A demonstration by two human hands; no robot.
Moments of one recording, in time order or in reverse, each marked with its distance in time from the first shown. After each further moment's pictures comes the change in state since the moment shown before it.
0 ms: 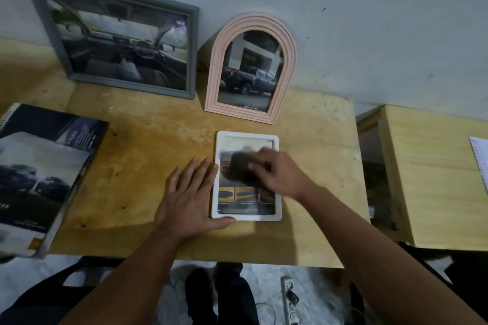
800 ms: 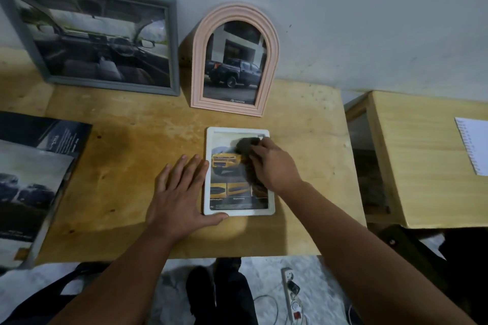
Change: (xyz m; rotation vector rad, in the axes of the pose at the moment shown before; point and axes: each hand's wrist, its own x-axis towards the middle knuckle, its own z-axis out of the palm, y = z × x) left_hand 0.000 0.000 0.002 0.031 0.017 0.001; right_hand -0.009 0.020 0.026 -0.345 0.197 0.155
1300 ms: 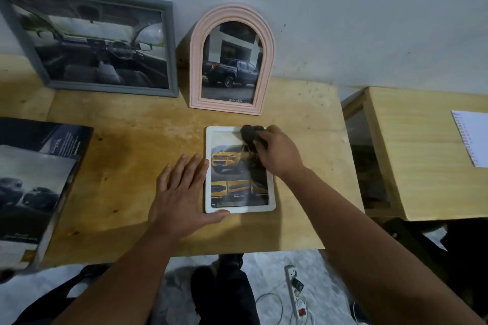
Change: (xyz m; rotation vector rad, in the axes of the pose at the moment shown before) left_hand -0.001 0.002 -0.002 -0.012 0.011 0.001; right_hand 0.017 0.005 -0.015 0.117 0.051 0.138
